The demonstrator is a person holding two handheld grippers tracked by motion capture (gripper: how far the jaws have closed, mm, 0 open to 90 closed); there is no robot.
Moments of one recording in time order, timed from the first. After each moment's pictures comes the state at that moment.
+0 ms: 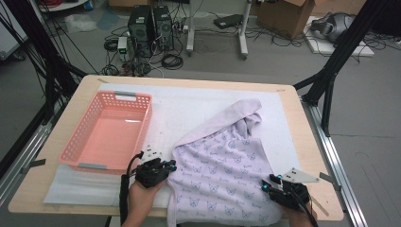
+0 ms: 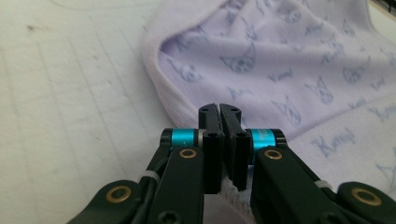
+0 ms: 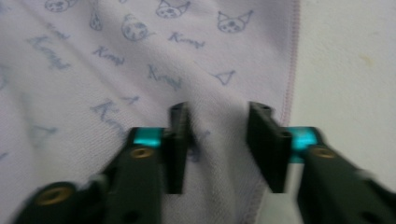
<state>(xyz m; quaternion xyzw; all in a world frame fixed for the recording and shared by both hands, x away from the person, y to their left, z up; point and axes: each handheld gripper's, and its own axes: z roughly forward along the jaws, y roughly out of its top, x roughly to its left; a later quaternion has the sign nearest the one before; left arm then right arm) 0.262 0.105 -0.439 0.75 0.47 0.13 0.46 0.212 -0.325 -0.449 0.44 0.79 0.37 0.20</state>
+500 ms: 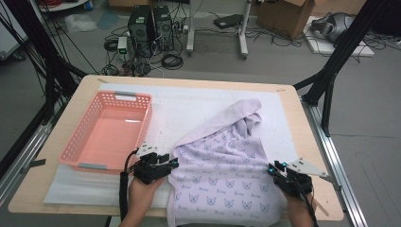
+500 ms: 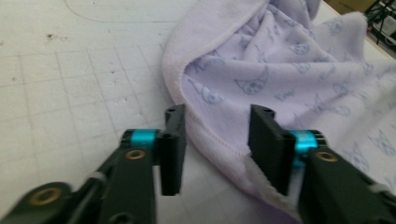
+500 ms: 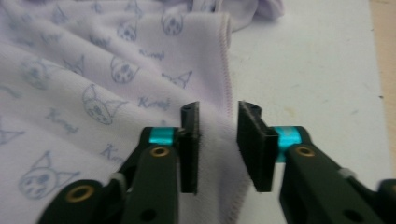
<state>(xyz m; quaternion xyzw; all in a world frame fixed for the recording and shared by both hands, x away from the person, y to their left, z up) 0.262 0.113 -0.438 0.73 0.48 0.12 0.48 0.230 -0.332 -0.436 0.47 0.74 0.39 0.28</state>
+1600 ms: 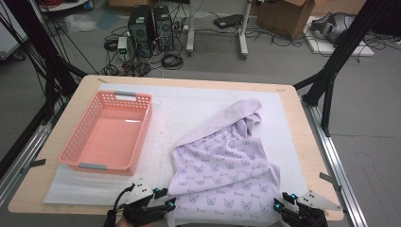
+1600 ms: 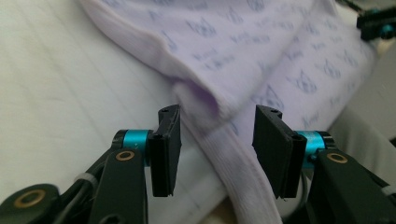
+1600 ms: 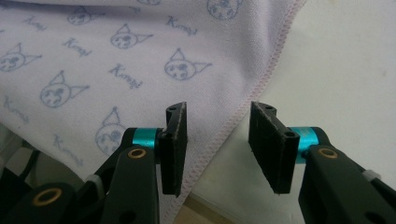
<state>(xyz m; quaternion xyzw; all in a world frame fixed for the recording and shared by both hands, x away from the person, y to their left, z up) 0.172 0.115 -0.458 0.78 0.39 0.08 0.48 0.150 -0.349 -0.452 0.48 0.77 0.37 0.21</state>
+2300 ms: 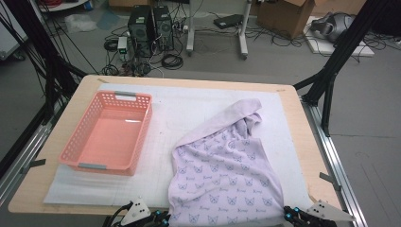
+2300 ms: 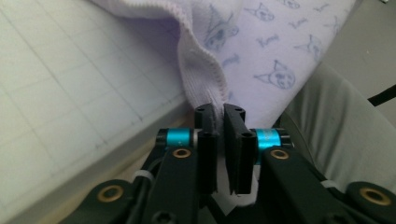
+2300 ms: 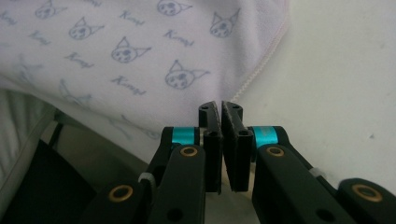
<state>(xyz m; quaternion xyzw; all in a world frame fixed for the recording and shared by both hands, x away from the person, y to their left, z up) 0.132 0.129 -0.458 0.80 0.37 0.06 0.47 0.121 -0.360 -0.434 0.47 0.79 0.36 0.18</state>
